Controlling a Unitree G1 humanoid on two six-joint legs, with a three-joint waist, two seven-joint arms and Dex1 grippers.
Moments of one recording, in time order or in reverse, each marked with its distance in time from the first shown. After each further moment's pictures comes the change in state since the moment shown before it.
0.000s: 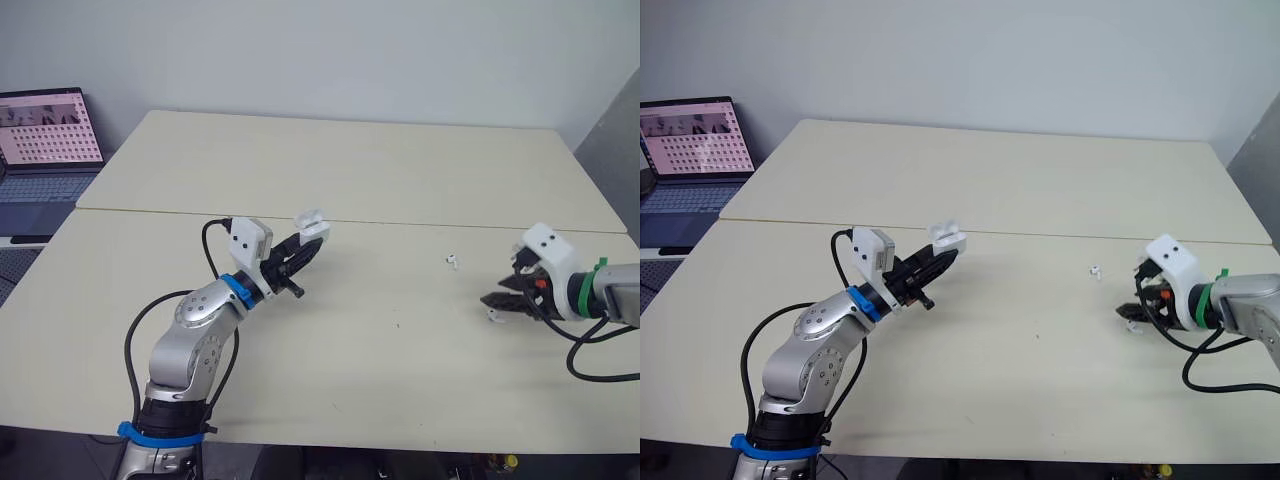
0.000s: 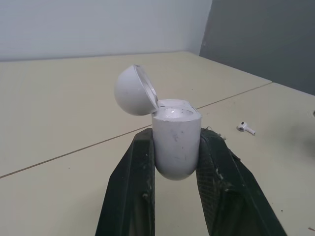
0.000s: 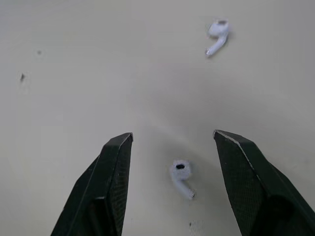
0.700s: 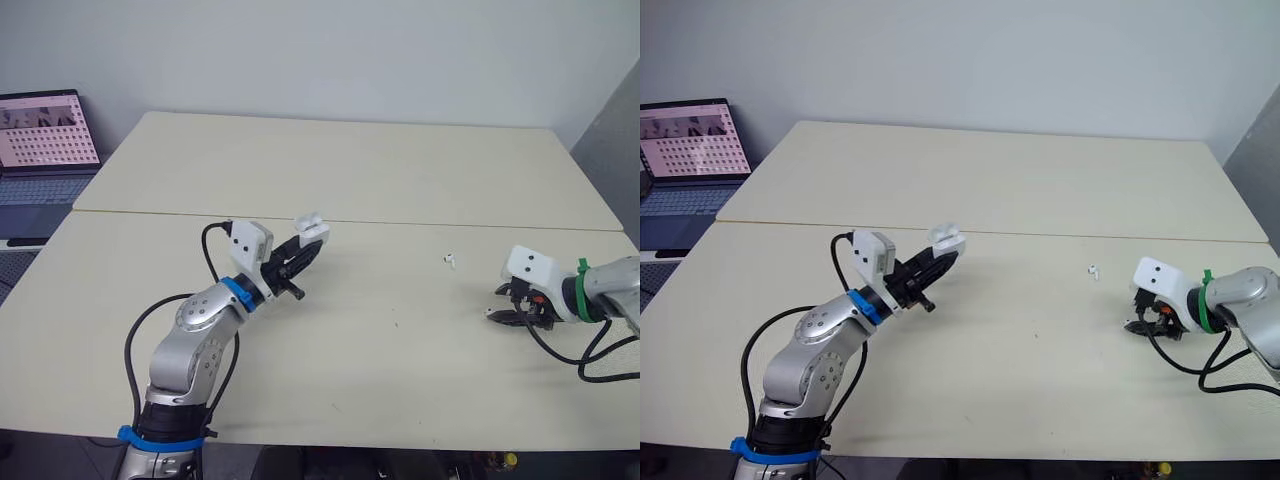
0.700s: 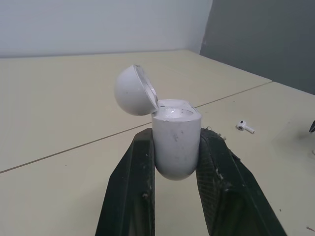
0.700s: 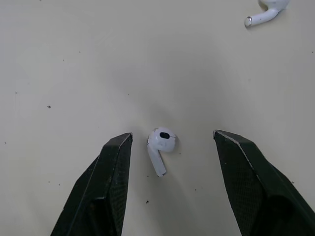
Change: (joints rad) left arm 0.027 -0.001 -0.012 -0.022 0.001 0.001 0.021; right arm -0.042 -0.069 0.249 0.217 -0.388 -0.517 0.330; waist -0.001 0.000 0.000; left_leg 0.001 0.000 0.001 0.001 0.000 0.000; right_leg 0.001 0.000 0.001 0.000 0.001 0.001
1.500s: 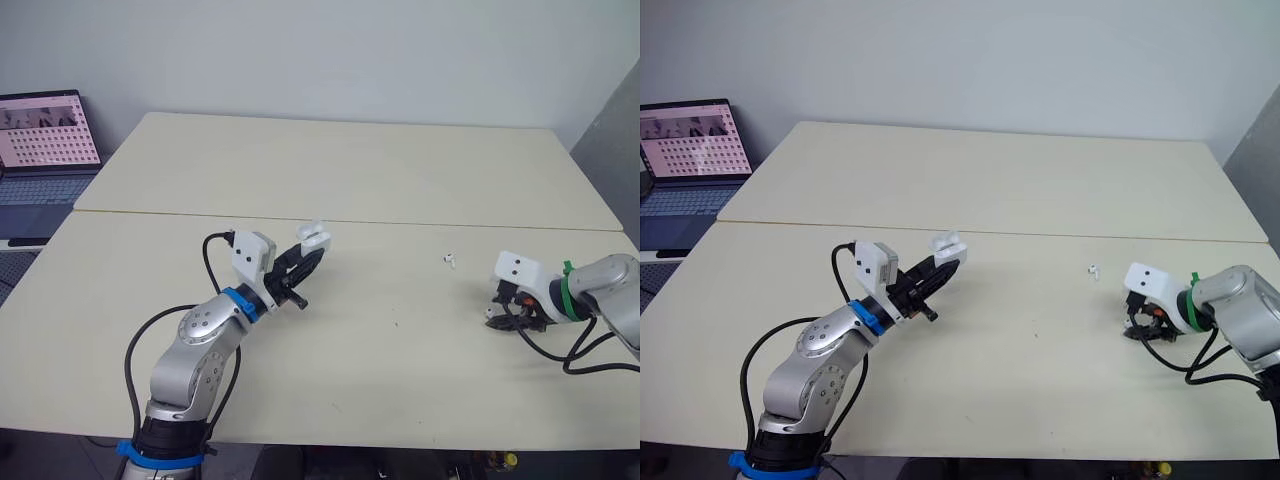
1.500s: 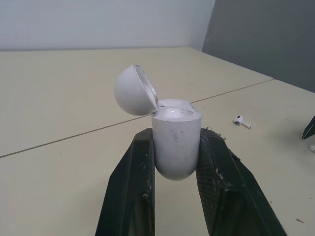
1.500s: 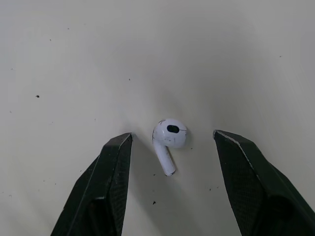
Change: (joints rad) left arm 0.059 -0.008 -0.019 -0.056 0.000 0.003 0.048; right arm -0.068 0.078 0.067 0.056 -0.114 0.092 0.076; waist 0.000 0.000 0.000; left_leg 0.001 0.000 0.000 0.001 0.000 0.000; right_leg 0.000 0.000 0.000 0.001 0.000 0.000
